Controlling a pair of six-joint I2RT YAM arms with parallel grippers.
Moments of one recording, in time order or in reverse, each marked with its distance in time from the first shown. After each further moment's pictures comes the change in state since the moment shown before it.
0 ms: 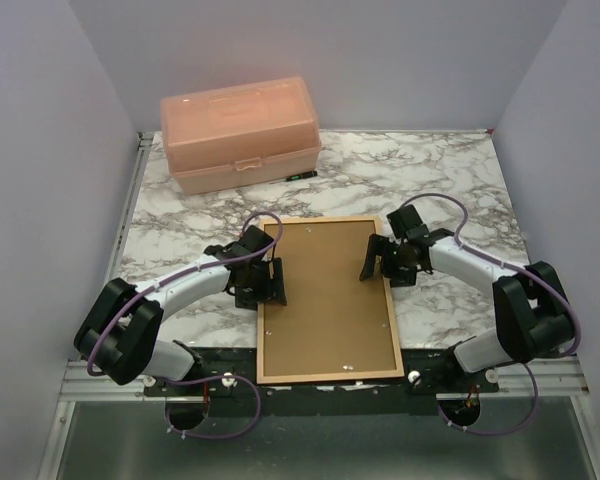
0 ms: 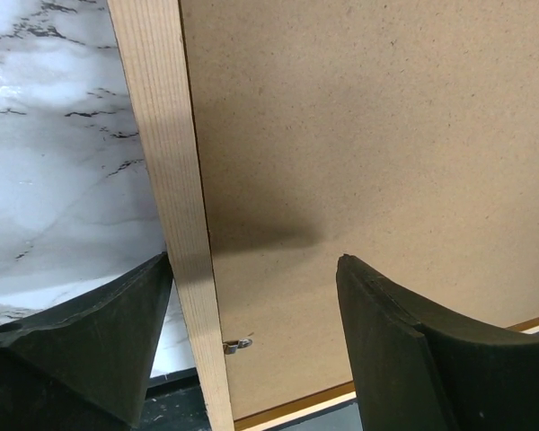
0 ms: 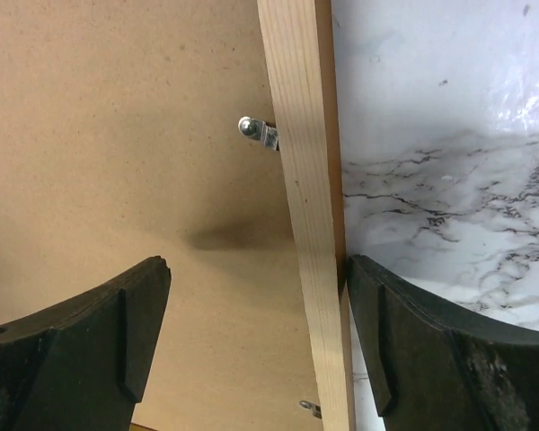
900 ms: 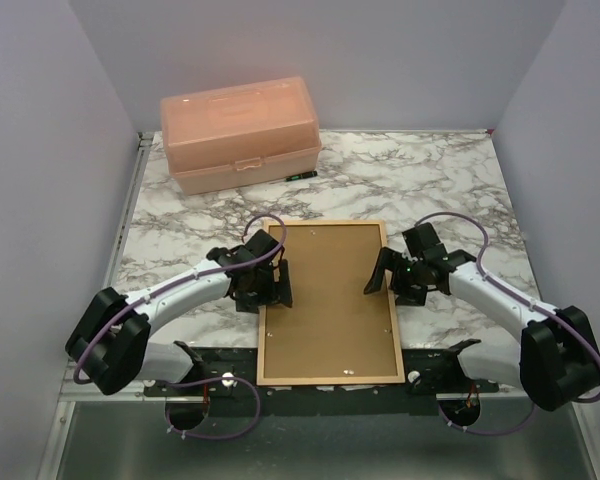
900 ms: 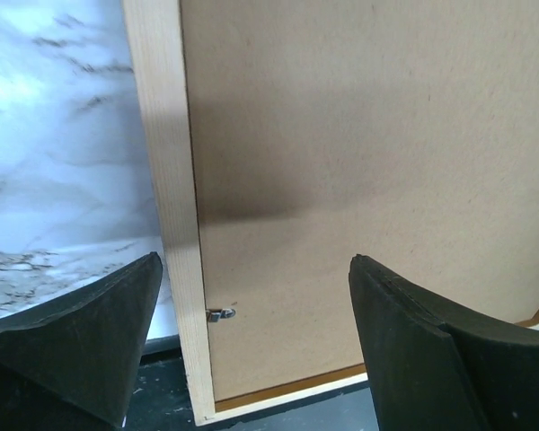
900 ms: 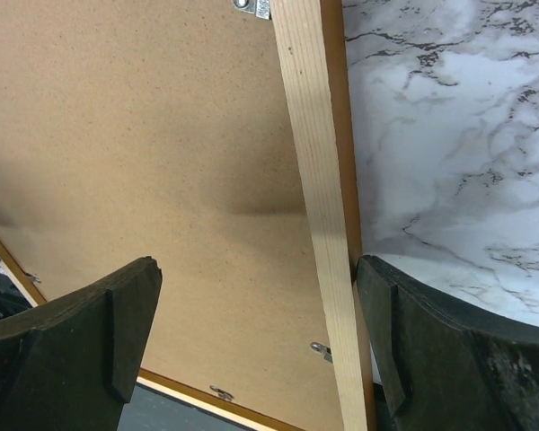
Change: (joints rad) left arm -0.121 -0.080 0.012 -0.083 -0.087 -0.109; right arm -0.011 -0.298 -0.200 -0.041 -0.091 0.105
